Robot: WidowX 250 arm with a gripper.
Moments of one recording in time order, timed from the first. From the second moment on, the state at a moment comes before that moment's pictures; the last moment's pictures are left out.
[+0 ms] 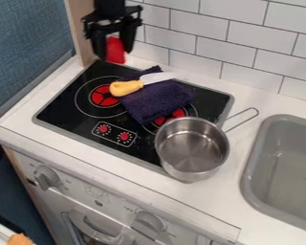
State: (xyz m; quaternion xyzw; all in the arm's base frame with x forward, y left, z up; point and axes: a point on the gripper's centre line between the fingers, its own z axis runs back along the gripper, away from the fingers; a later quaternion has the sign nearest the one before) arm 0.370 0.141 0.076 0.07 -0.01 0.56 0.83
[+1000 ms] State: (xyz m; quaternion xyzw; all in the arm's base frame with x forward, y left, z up) arm 0.382 0.170 0.036 0.04 0.05 0.59 0.80
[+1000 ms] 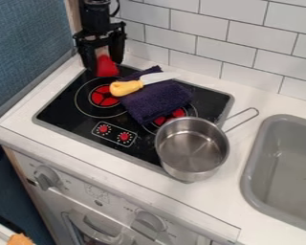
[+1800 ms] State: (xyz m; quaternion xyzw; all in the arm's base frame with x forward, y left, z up) arm 0.371 0.169 0.079 0.08 0.05 0.64 0.77
